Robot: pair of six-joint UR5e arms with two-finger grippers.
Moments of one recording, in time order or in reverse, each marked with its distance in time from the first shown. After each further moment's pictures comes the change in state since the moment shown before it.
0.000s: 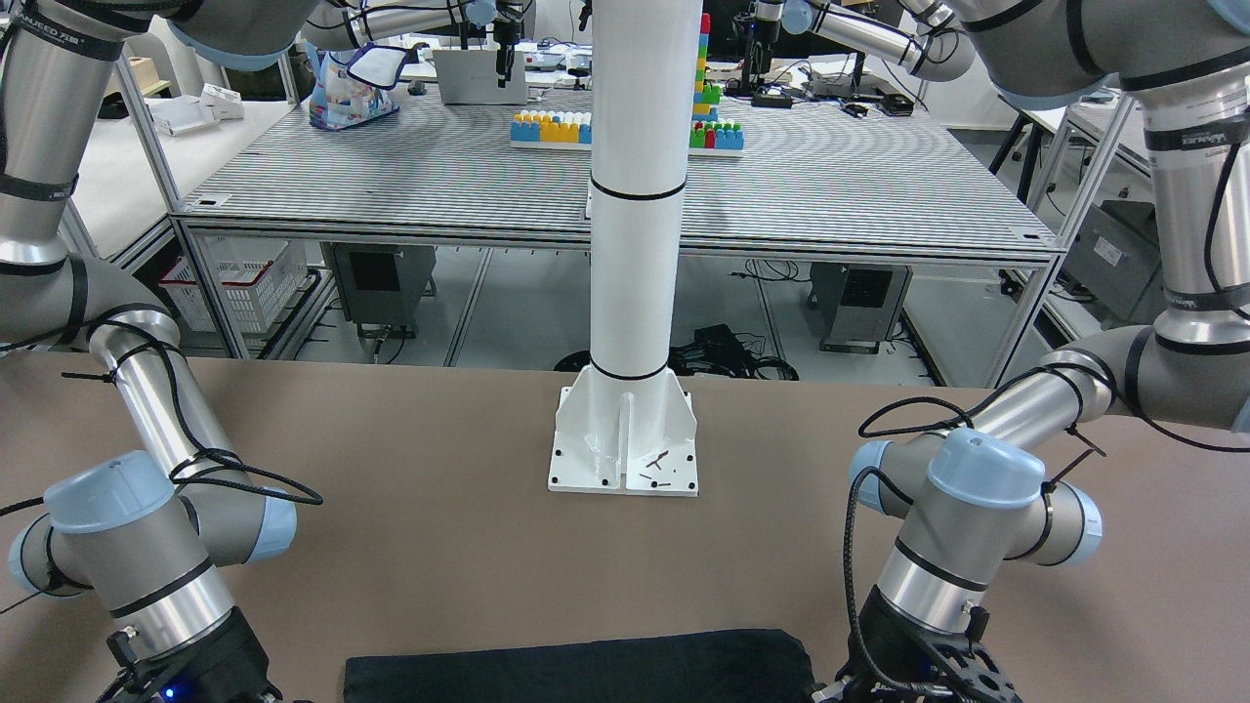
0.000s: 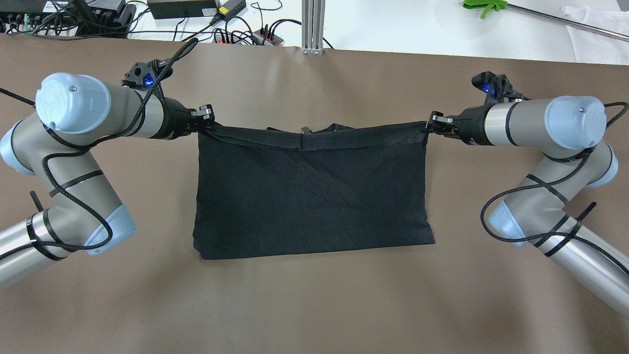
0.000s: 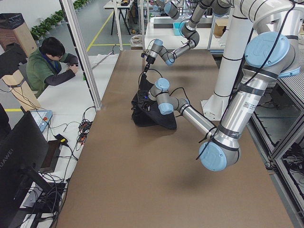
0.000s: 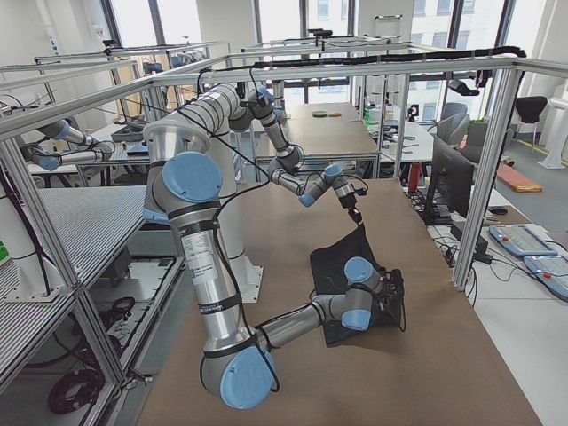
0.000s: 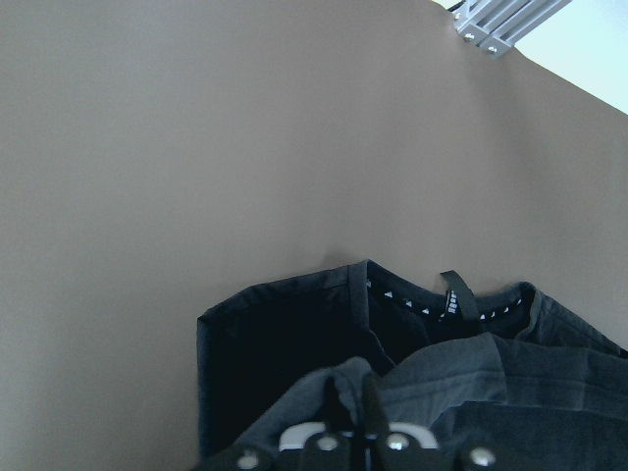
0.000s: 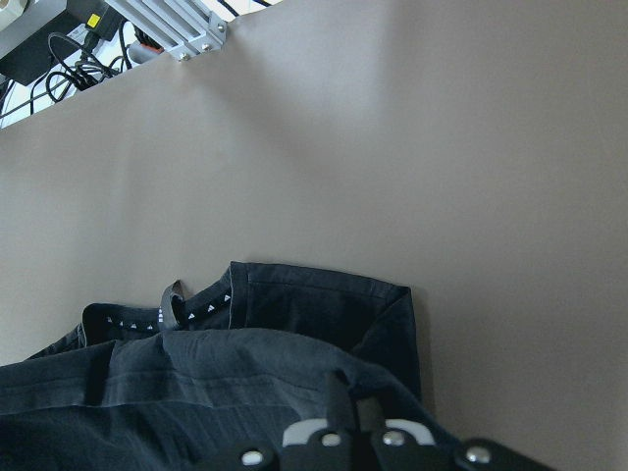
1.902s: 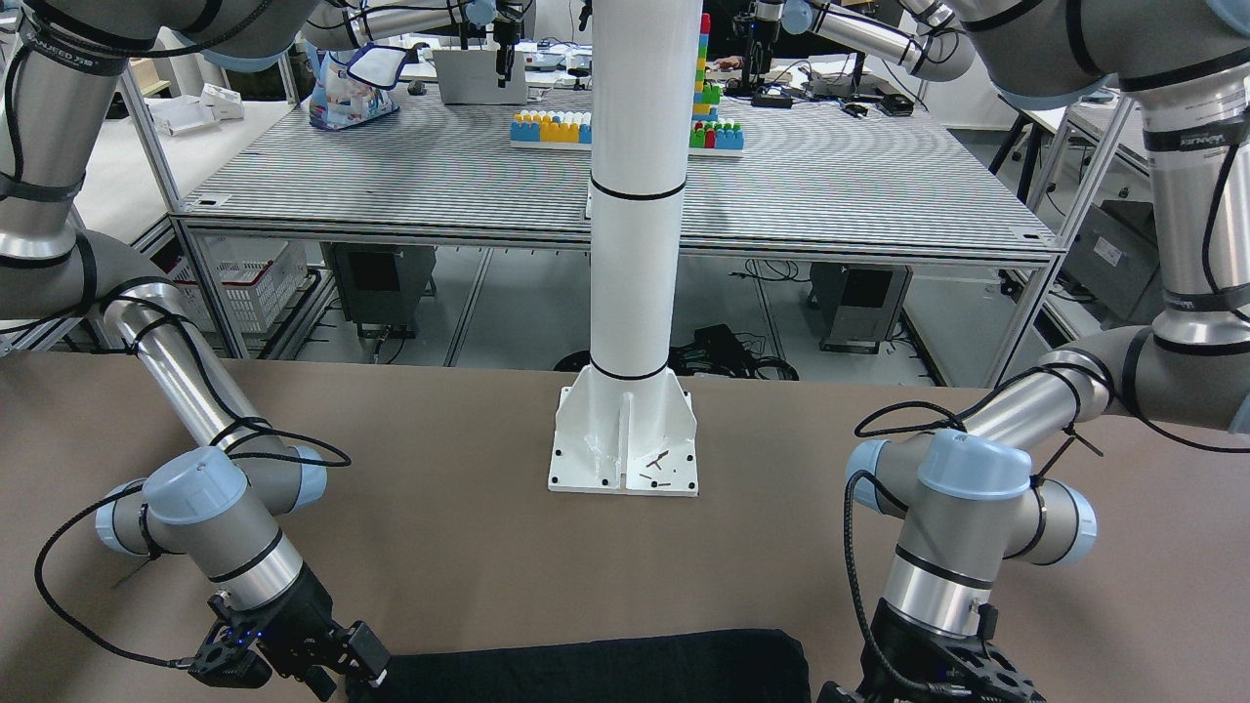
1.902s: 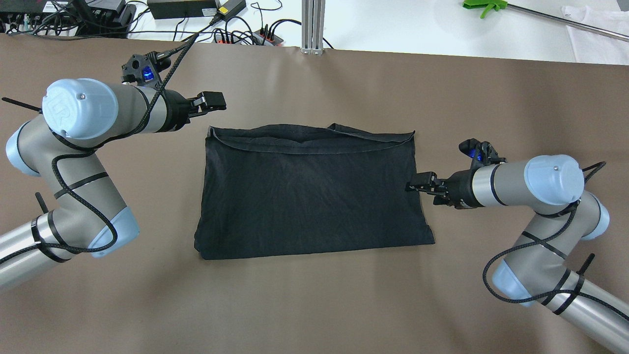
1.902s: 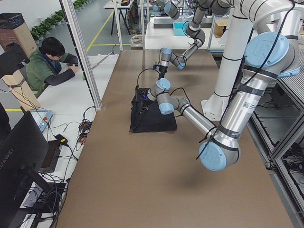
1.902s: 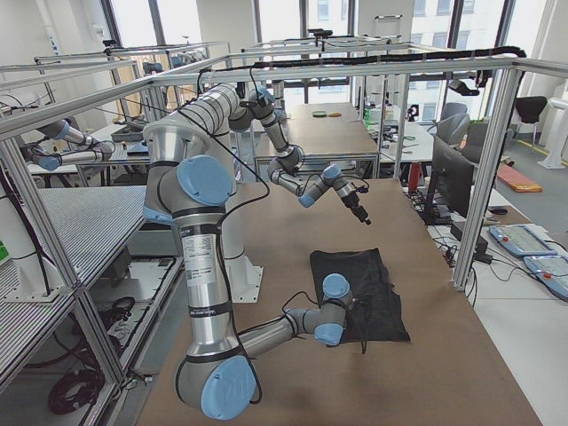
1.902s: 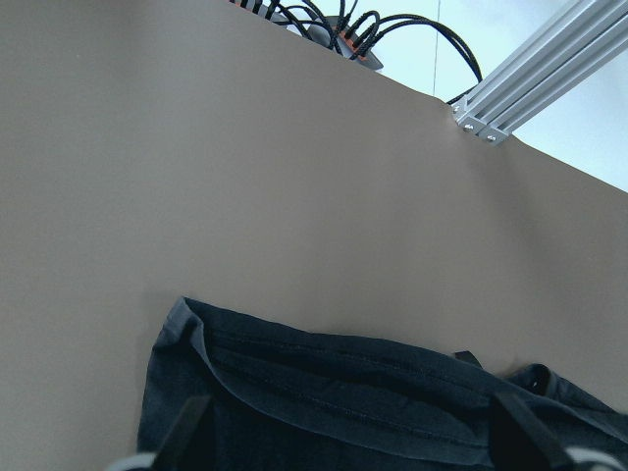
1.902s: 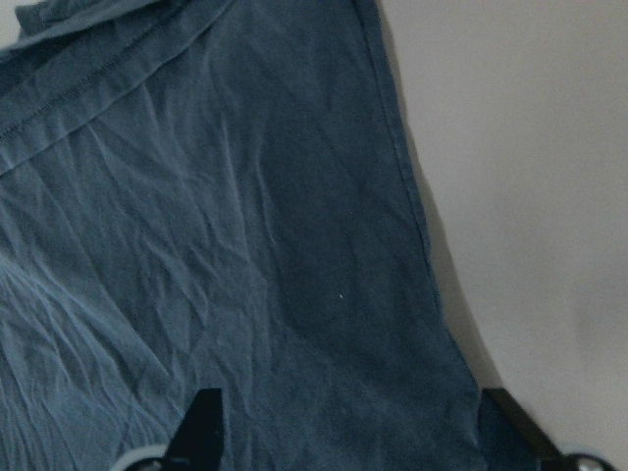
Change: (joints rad) left arm 0.008 -0.001 0.000 0.000 0.159 0.011; right arm -0.185 -0.169 0.082 -0.056 0.031 0.177
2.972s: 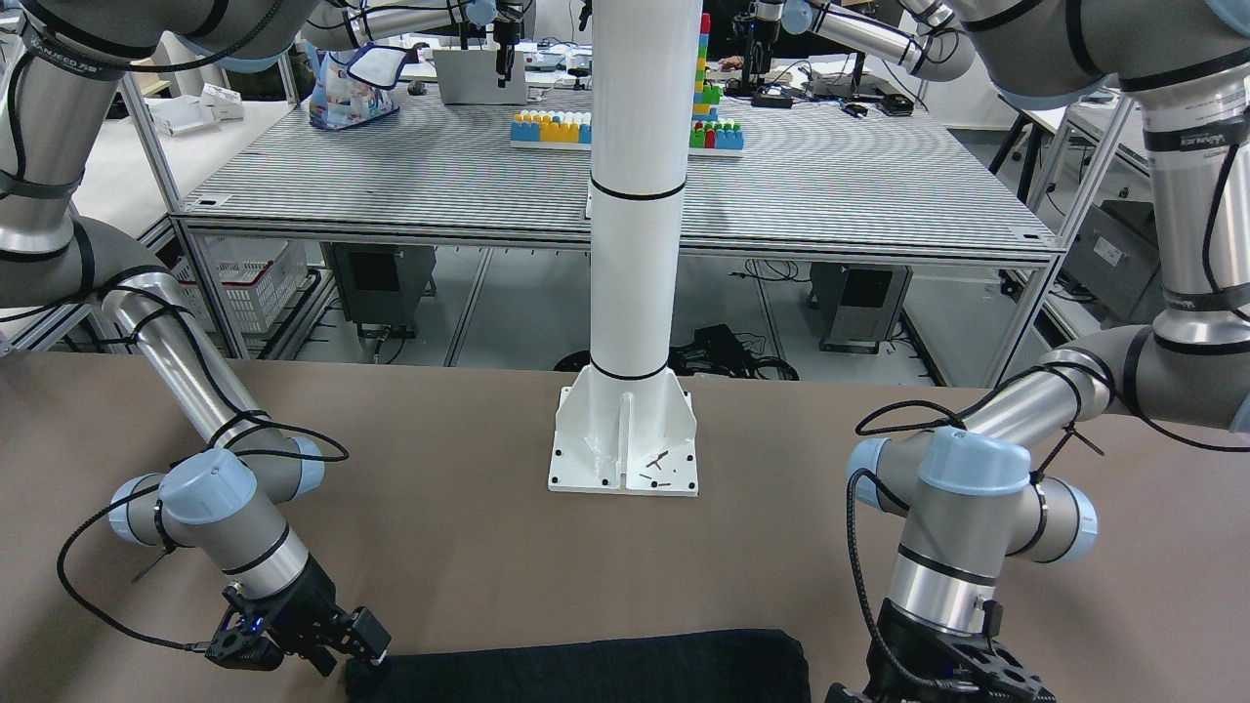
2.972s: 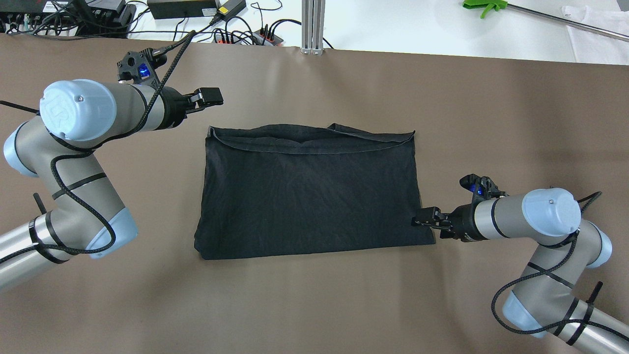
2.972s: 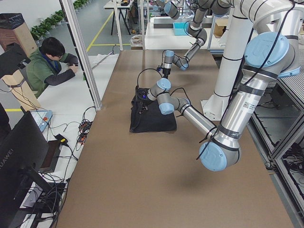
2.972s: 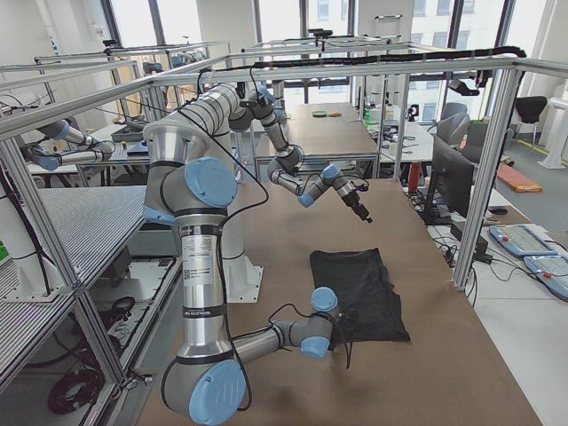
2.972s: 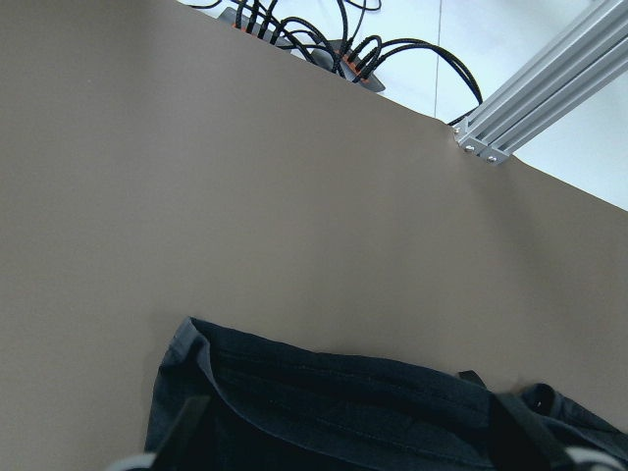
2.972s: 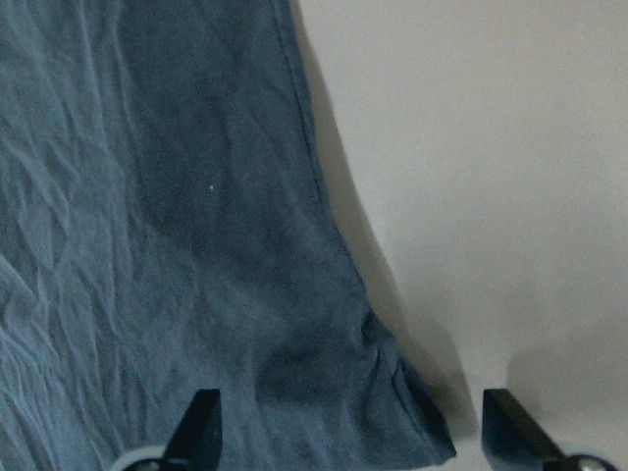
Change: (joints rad) left arm 0.001 0.006 -0.007 0.000 0.037 0.000; right arm -0.067 -0.065 -0.009 0.023 -0.007 -0.002
